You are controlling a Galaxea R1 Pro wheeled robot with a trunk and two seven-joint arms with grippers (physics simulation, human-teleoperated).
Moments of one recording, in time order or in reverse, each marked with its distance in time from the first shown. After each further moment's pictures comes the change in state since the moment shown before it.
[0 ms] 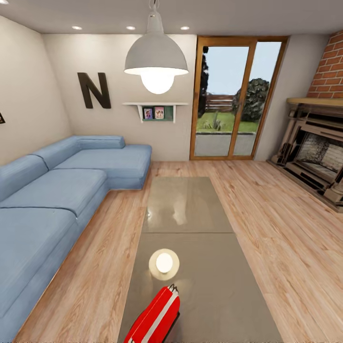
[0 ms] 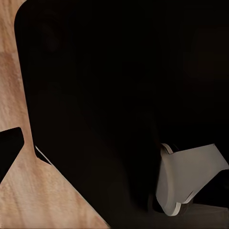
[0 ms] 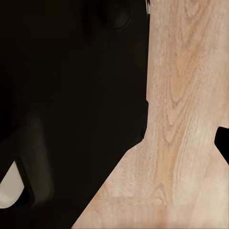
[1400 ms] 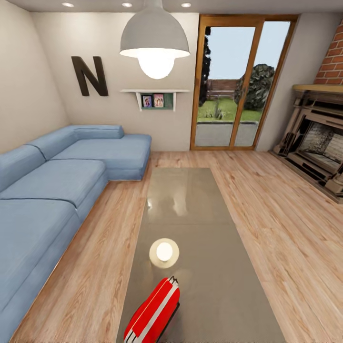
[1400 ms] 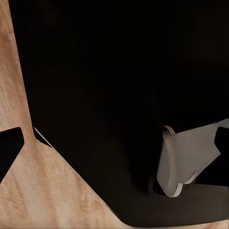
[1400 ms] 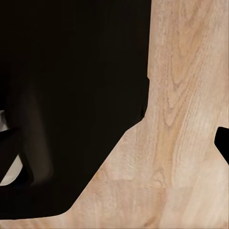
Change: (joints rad) left arm 0.000 0.002 -0.003 -0.009 0.000 0.000 0.001; right arm 0.000 0.000 -0.001 0.000 0.000 -0.001 0.000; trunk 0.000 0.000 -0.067
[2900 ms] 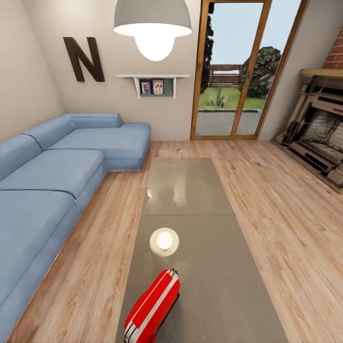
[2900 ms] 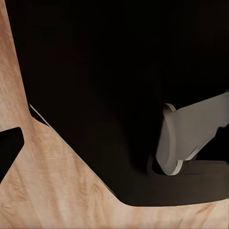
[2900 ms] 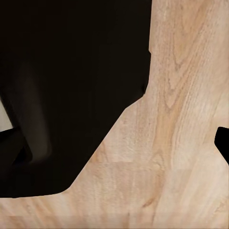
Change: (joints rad) left arm 0.000 -0.002 0.000 -0.001 0.001 -0.002 -0.001; right arm 0.000 0.000 0.000 0.000 0.000 0.000 0.000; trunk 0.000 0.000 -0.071
